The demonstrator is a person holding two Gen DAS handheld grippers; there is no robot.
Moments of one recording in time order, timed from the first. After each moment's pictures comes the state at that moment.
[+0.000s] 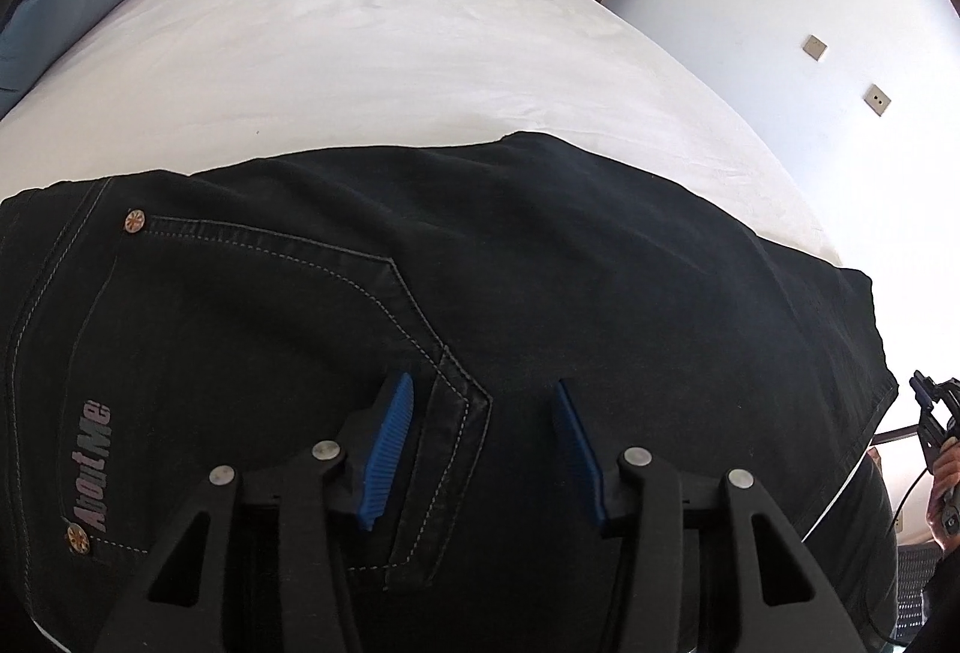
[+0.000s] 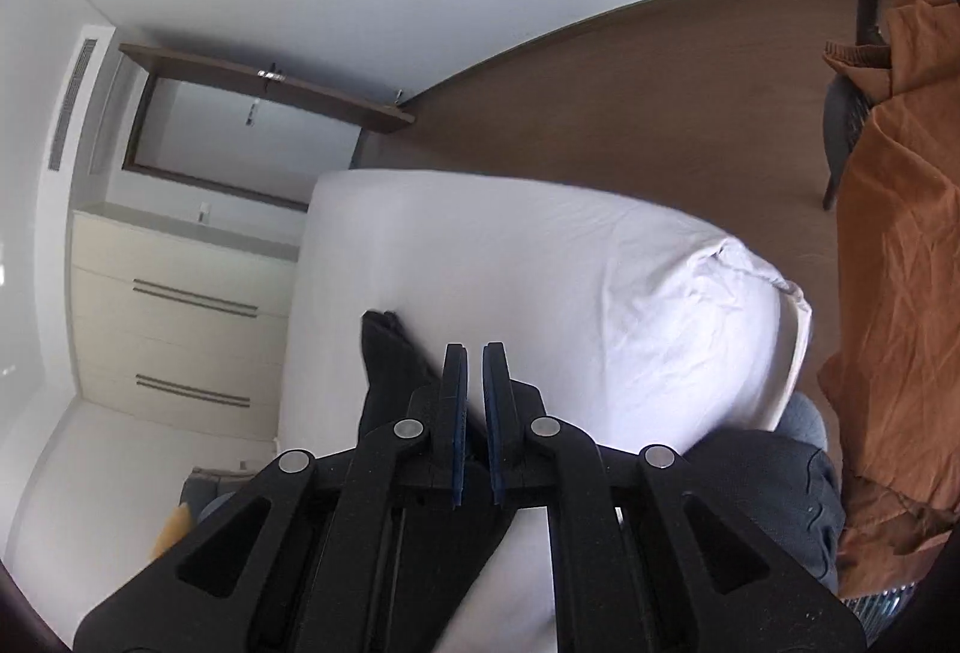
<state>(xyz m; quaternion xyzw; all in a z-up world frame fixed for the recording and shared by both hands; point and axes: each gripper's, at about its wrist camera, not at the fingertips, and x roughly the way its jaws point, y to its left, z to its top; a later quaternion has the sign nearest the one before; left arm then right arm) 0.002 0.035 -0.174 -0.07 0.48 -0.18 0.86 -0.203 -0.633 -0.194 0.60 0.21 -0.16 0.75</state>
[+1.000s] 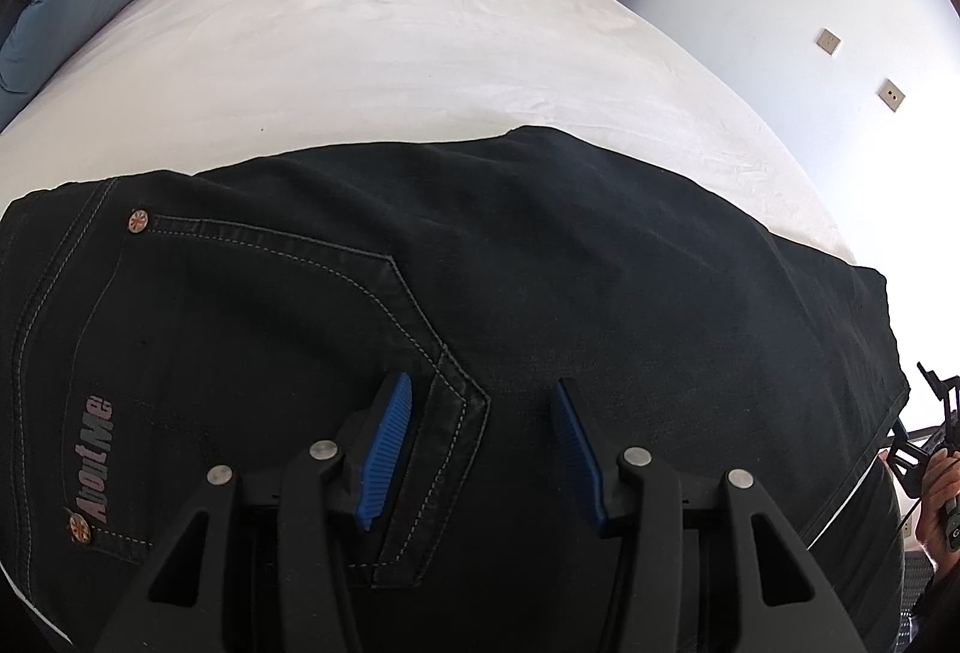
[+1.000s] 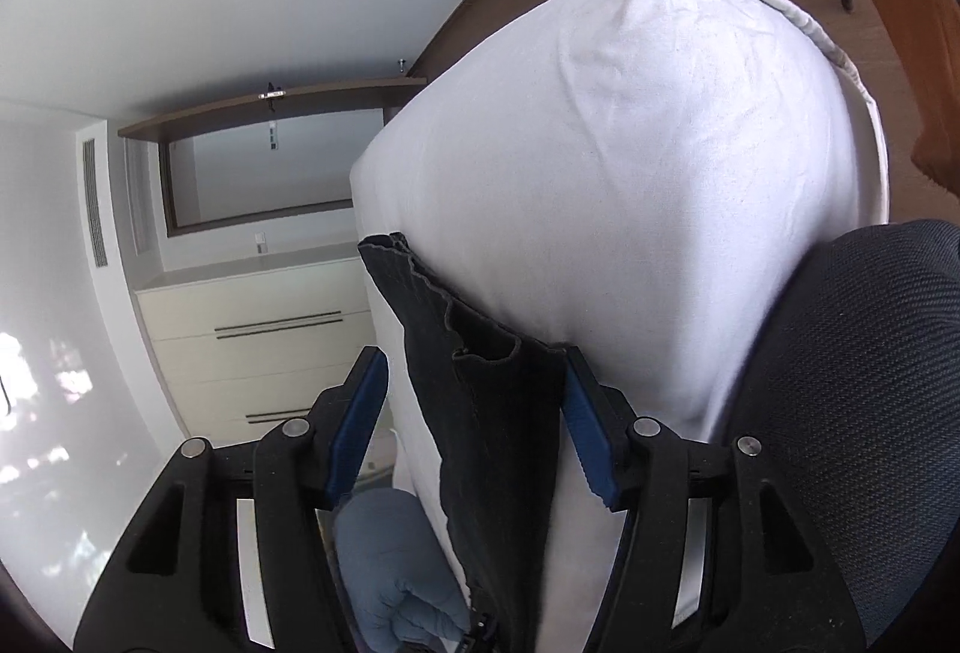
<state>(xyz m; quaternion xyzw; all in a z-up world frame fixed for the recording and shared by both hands) 0.010 0.016 -0.179 -0.06 0.49 -0.16 0.86 -0.193 -0.560 -0.233 0.75 0.15 -0.09 0.64</state>
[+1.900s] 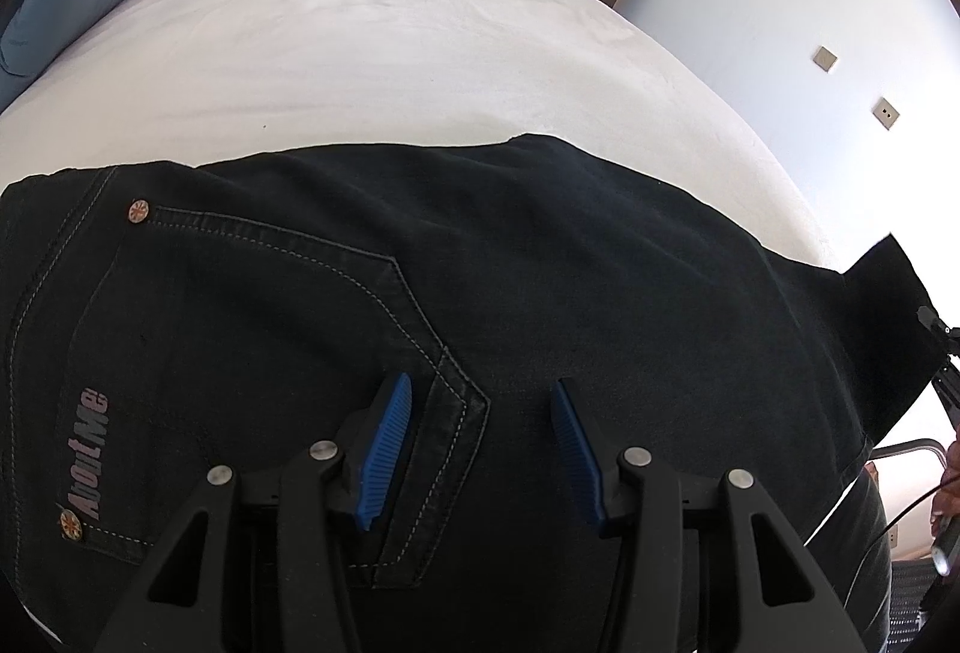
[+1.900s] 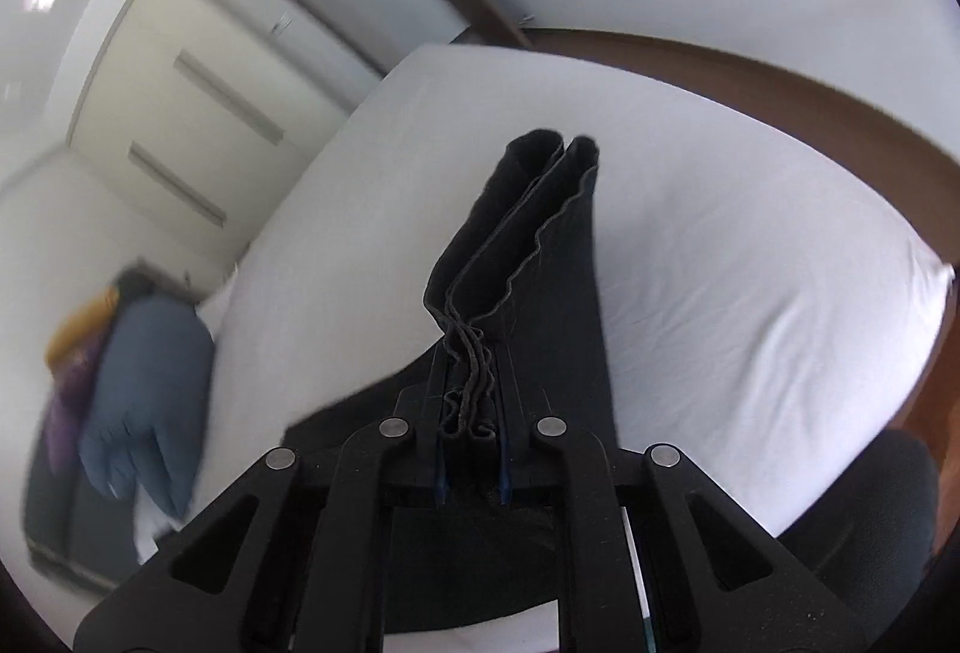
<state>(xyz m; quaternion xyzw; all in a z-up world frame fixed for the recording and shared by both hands) 0.010 0.023 -0.182 -0.08 0.48 -0.17 0.86 -0.039 -0.416 -0.090 0.34 0.32 -0.06 0.88</state>
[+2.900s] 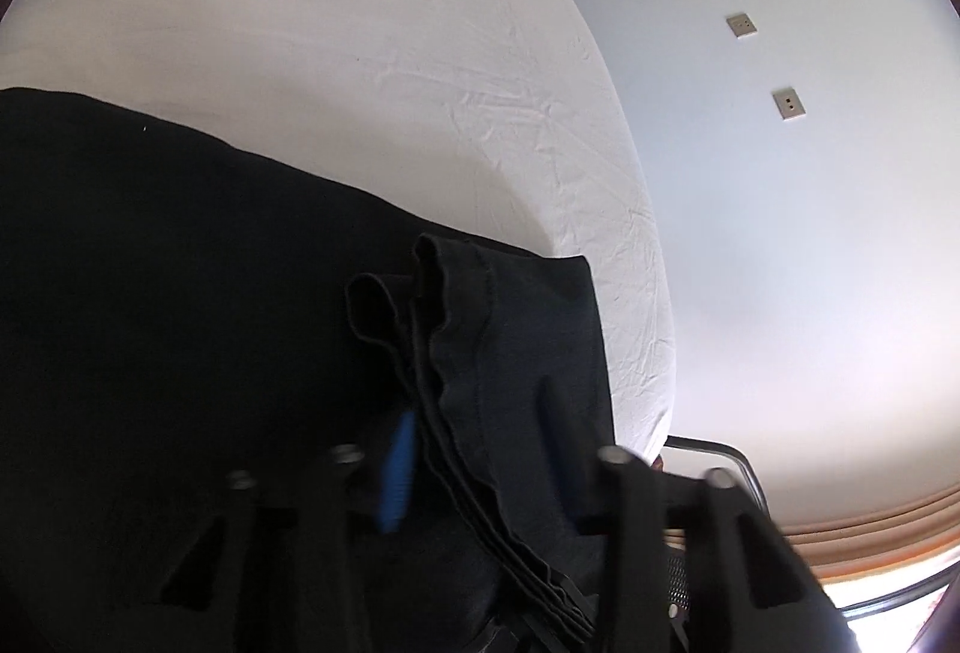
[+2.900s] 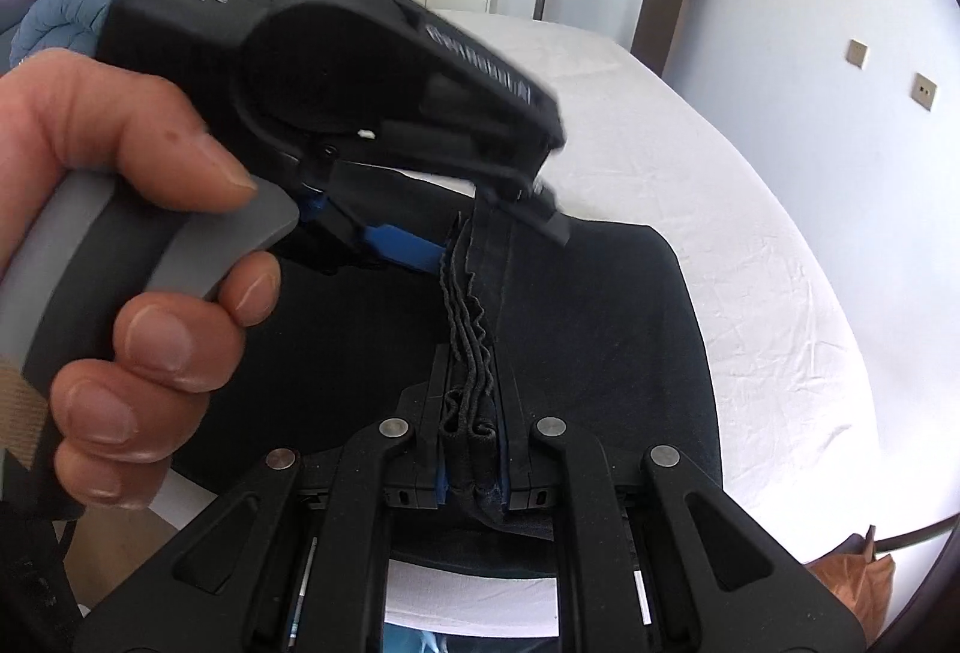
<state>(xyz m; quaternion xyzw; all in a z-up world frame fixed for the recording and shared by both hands) 0.080 -0.147 -0.165 -0.21 0.60 -0.34 0.69 -0.033 -0.198 -0.120 -0.06 0.38 -0.02 0.92</state>
